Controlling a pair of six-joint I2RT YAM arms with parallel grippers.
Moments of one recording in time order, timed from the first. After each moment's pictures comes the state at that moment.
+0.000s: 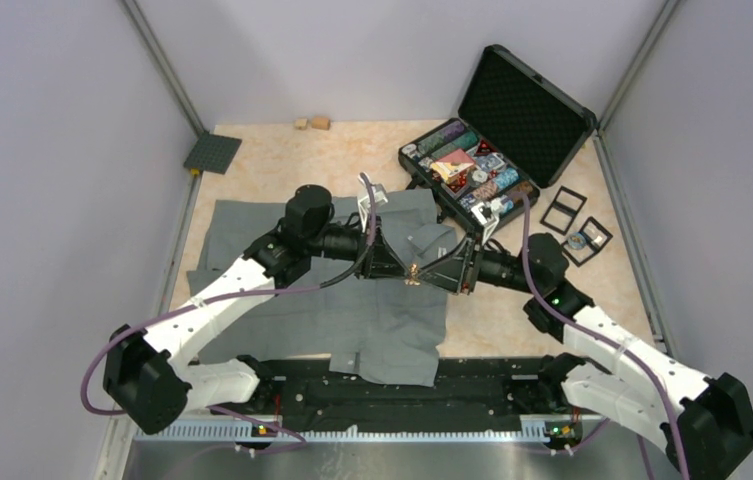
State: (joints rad) left arm -0.65 1.19 0.94 -0.06 0.94 -0.41; right arm 0.61 0.88 0.50 0.40 -0.68 0.79
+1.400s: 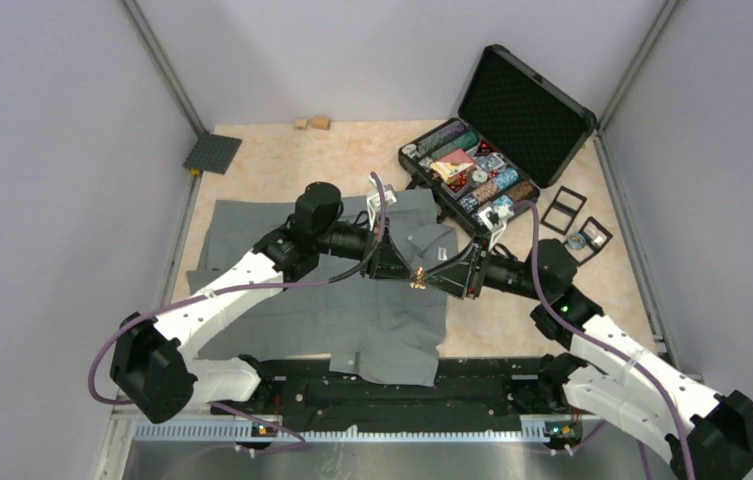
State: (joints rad) left arm -0.67 1.25 0.97 -0.06 0.99 -0.44; right arm 0.61 0.77 0.48 0.29 -0.64 0.72
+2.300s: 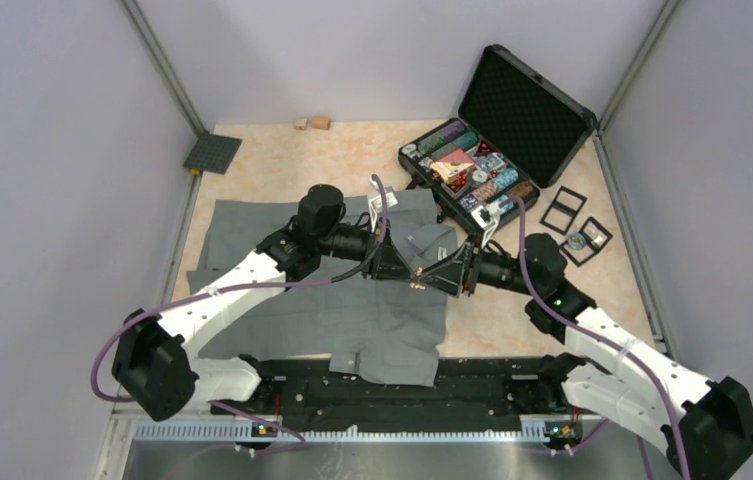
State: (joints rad) left arm -0.67 1.27 0.95 -0.04 0.97 -0.45; right arm 0.61 0.85 0.50 0.29 -0.63 0.70
